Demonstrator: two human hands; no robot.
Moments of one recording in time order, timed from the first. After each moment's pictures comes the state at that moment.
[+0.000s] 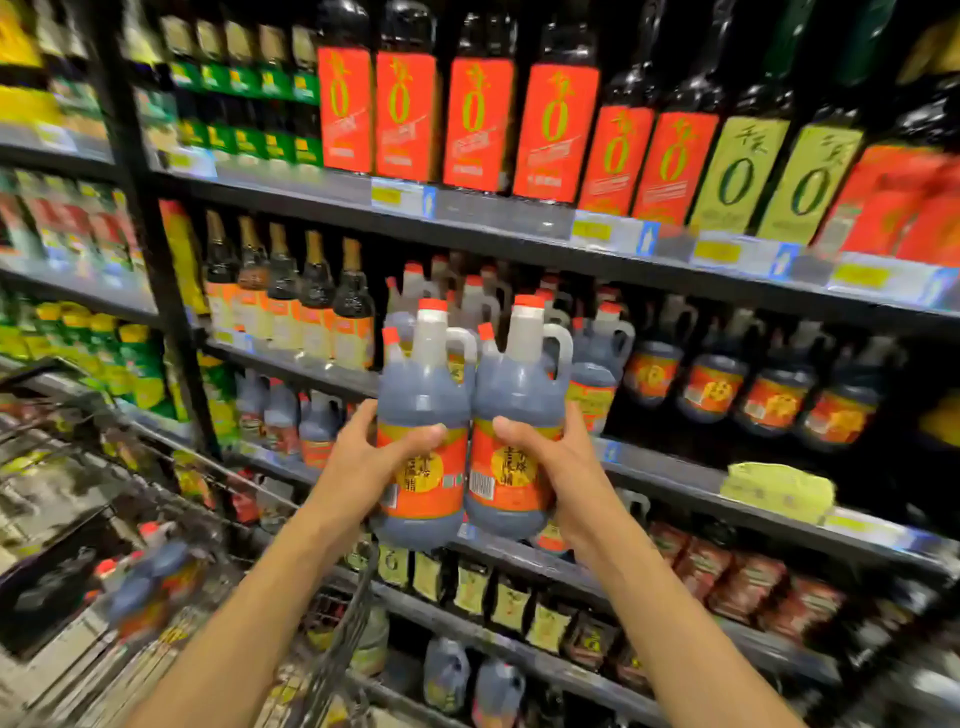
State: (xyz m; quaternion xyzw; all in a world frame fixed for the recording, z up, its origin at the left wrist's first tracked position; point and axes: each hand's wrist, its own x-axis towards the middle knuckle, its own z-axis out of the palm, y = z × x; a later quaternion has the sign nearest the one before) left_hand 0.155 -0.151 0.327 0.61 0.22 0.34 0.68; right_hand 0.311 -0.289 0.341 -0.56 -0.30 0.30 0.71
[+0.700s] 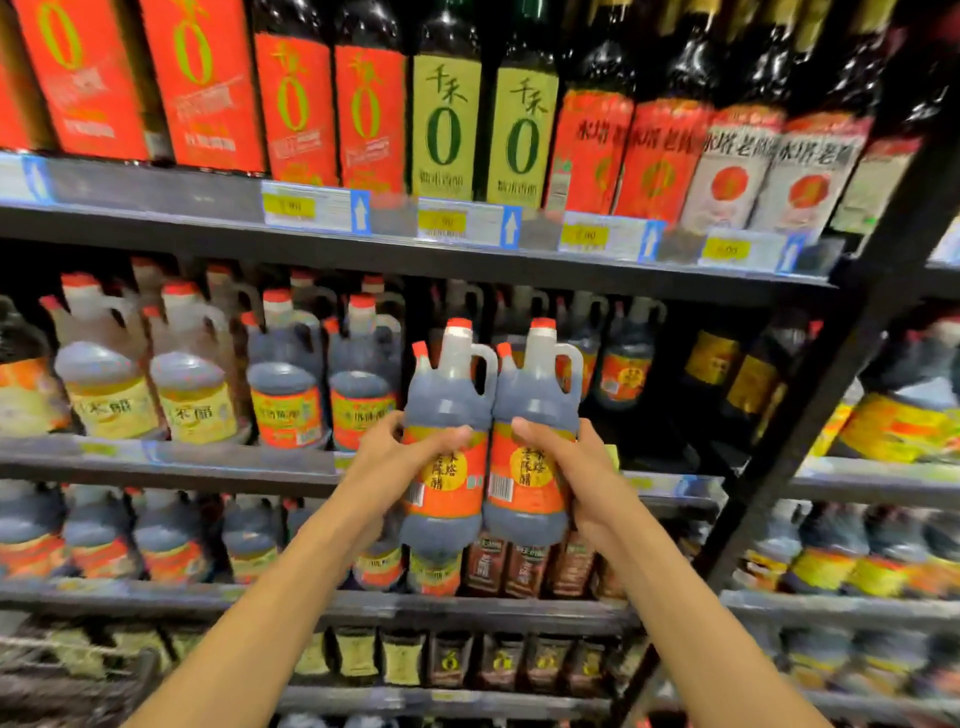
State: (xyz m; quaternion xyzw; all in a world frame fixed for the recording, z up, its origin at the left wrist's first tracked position) left_hand 0.412 -0.269 0.318 0.66 0.15 0.16 0.71; right_hand 0.514 -0.457 0.318 -0.63 -0.17 0.19 0.74
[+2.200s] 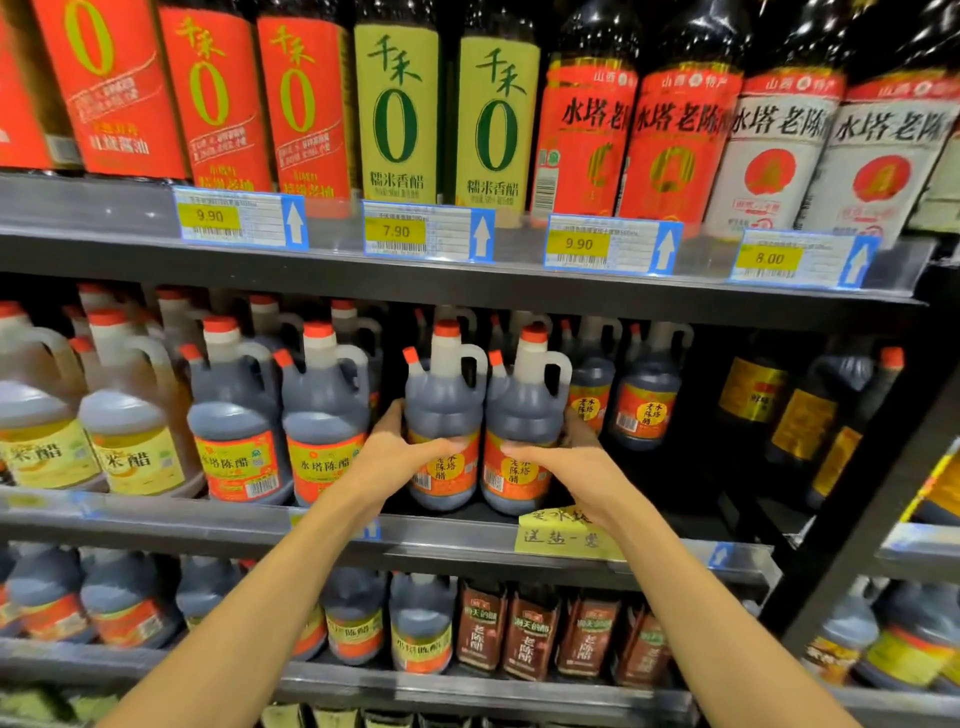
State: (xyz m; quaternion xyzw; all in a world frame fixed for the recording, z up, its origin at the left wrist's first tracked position) left_hand 0.537 -0.226 0.291 0.74 0.13 0.21 0.62; right_hand 0.651 -0.430 0.294 -0.69 -0.26 0.15 0.65
